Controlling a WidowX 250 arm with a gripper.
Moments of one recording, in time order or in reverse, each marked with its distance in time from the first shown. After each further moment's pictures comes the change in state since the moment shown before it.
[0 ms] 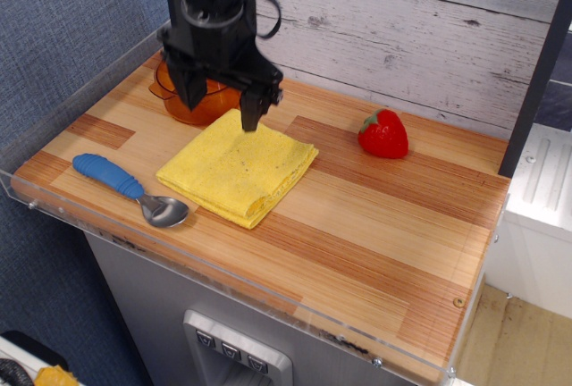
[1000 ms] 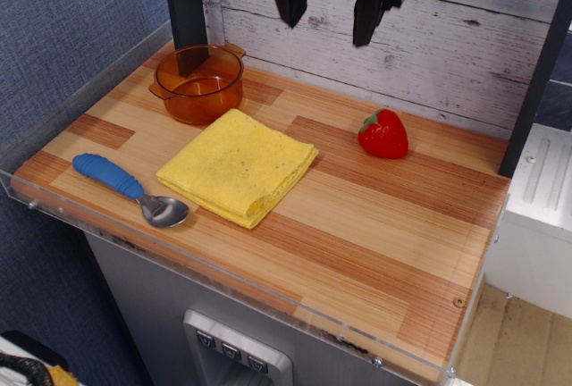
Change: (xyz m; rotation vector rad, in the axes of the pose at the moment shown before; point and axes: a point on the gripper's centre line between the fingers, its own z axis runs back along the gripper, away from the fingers) arm 0.063 -0.062 0.066 -0.082 -0.075 0.024
